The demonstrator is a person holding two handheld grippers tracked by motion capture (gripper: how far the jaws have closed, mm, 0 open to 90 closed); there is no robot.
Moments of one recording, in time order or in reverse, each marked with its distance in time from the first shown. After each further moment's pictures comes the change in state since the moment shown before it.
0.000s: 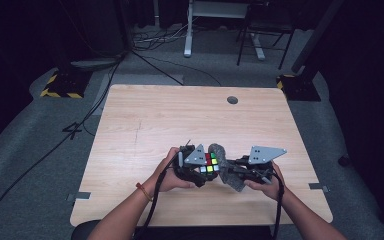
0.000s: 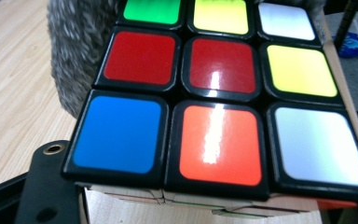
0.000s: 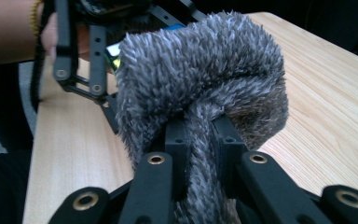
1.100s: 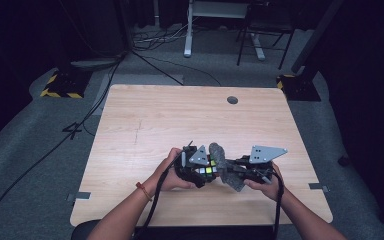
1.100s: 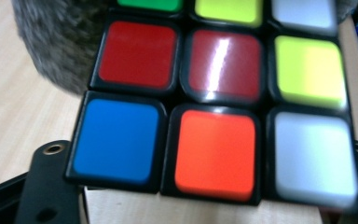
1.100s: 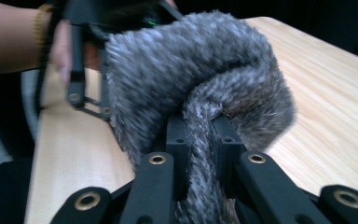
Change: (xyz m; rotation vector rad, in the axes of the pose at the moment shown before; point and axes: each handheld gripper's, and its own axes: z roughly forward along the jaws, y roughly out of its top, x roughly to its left) left arm 0.004 -0.004 0.011 0.092 -0.033 -0.032; right arm -0.001 -0.003 0.002 -0.026 0.016 0.026
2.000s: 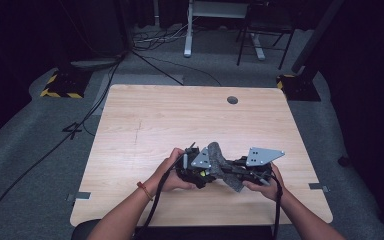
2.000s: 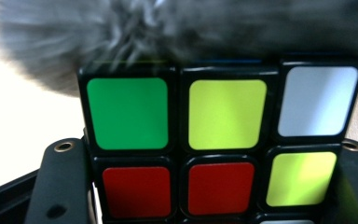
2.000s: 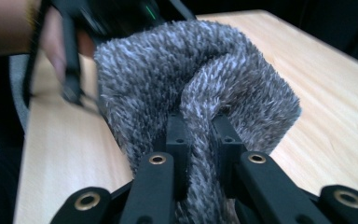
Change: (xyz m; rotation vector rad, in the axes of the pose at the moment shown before) left arm -0.013 0.007 0.004 0.025 0.075 0.095; right arm 0.010 0.007 0.002 0.035 -0.045 -0.060
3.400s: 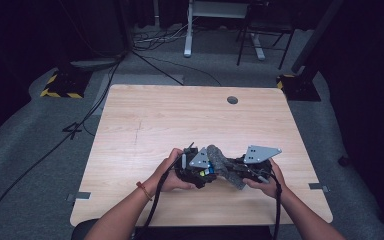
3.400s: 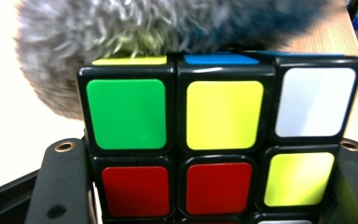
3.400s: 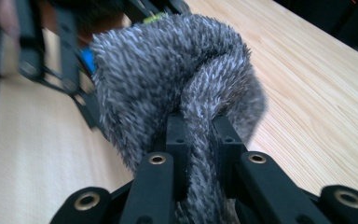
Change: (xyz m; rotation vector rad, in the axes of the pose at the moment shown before) left arm 0.005 -0.005 -0.007 -0.040 0.003 -0.020; right arm -0.012 -0.007 0.003 0.107 -0.067 0.004
